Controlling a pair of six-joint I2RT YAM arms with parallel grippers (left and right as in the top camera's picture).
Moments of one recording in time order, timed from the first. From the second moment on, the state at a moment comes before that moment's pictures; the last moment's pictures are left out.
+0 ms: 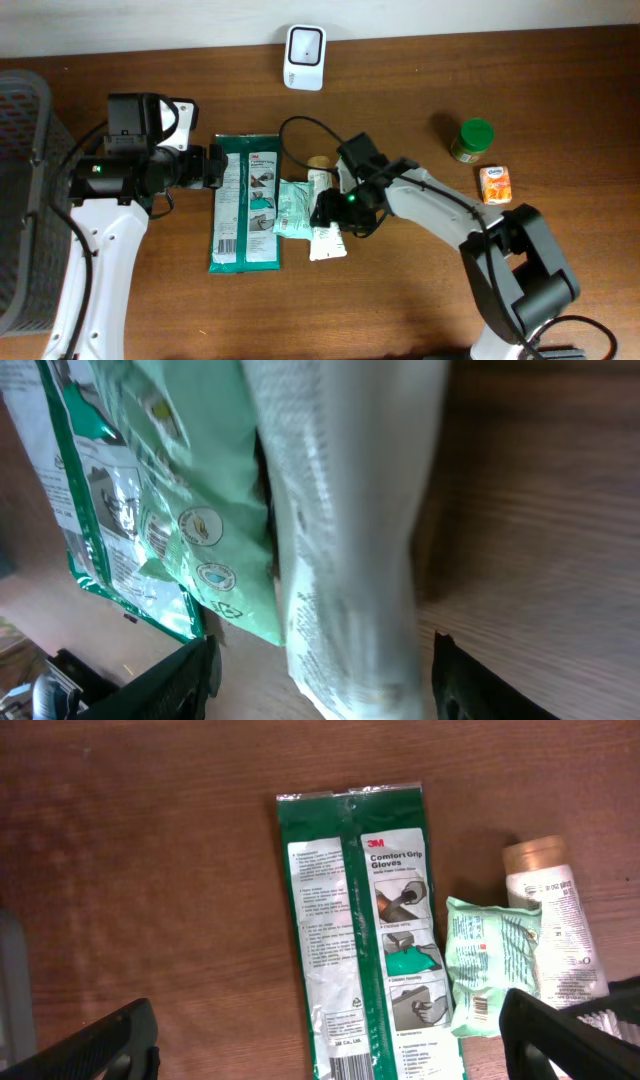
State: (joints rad) left arm -0.03 1.43 1.37 -0.94 0.08 0.09; right arm 0.52 1.87 1.14 -0.55 -0.49 0.61
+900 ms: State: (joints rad) left arm -0.03 1.43 1.37 -0.94 0.08 0.09; right arm 0.34 1.79 1.36 -1.05 -0.53 -0.23
